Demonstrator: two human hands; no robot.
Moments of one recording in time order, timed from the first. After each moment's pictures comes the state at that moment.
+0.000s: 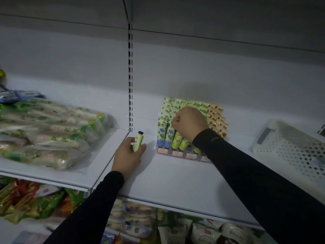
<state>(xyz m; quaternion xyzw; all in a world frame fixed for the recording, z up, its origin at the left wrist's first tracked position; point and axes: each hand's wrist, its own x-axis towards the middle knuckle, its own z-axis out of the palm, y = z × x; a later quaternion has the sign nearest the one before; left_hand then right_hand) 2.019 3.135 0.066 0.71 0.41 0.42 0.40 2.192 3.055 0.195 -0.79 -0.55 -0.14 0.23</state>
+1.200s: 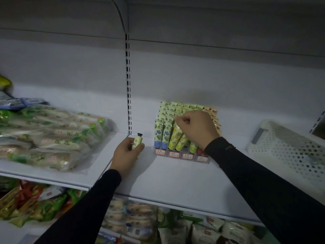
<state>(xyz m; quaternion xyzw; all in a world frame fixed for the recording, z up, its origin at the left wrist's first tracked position) 2.013 3.129 0.081 0.67 0.37 0.42 0.48 2.201 3.010 0.196 -0.73 -0.57 -0.14 0.35</state>
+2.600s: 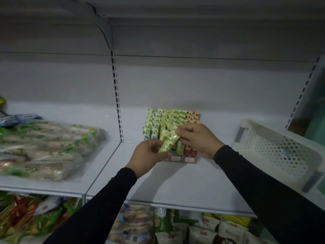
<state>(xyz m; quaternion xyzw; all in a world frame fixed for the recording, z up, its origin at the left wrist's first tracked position) 2.063 3.060 0.134 0.76 0.26 0.32 0.49 2.214 2.952 0.195 -0.61 -0.43 0.31 0.59</state>
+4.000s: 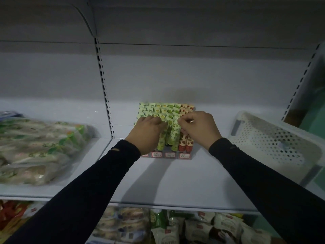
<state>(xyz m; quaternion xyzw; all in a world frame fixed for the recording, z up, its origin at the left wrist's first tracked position) 2.105 3.095 0.169 0.95 0.15 0.24 -0.13 2.241 2.959 0.195 -0.74 -0.50 -0.06 0.45</state>
